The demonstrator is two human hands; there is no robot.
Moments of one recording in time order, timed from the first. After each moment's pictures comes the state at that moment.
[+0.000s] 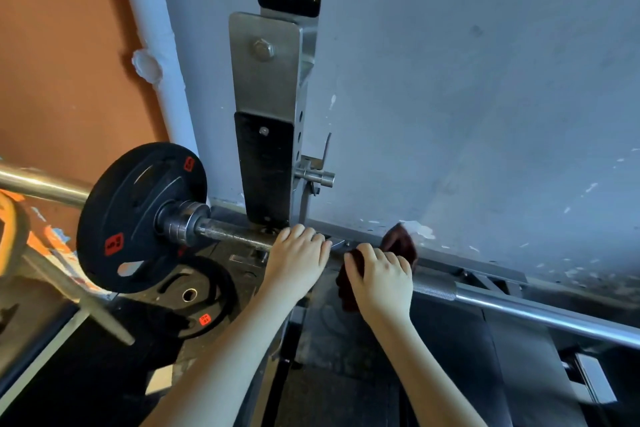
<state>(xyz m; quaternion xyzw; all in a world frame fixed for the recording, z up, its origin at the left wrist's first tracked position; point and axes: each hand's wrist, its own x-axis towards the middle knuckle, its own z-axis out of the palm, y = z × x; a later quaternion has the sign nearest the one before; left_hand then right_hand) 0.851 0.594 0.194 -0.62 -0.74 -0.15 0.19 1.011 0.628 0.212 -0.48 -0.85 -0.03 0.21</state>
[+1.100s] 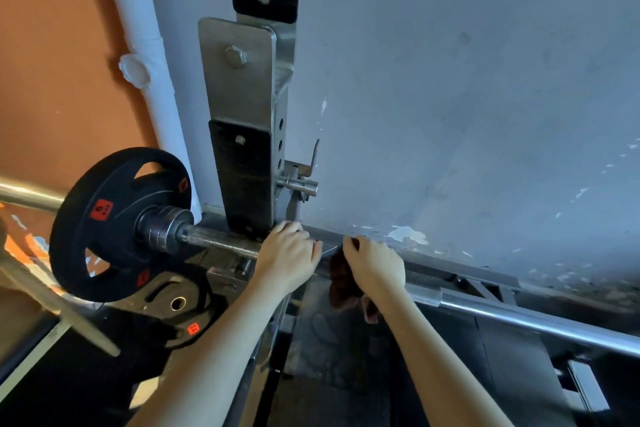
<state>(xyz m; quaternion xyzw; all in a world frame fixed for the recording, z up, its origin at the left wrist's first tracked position) 0.847 0.624 0.203 -0.66 -0.72 -0.14 0.15 0.998 0.675 0.247 -0.54 -0.82 0.13 0.13</state>
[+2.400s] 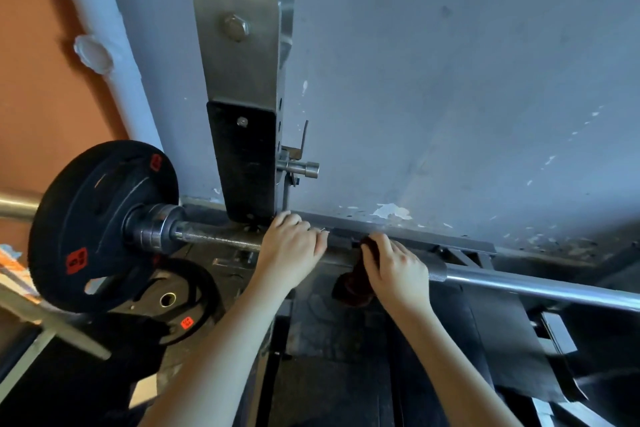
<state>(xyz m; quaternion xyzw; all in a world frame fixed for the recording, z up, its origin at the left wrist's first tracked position) 0.843 0.611 0.195 -0.69 -0.68 -0.18 0.17 1.037 0.637 0.208 -0.46 -0.83 -0.07 0.31</state>
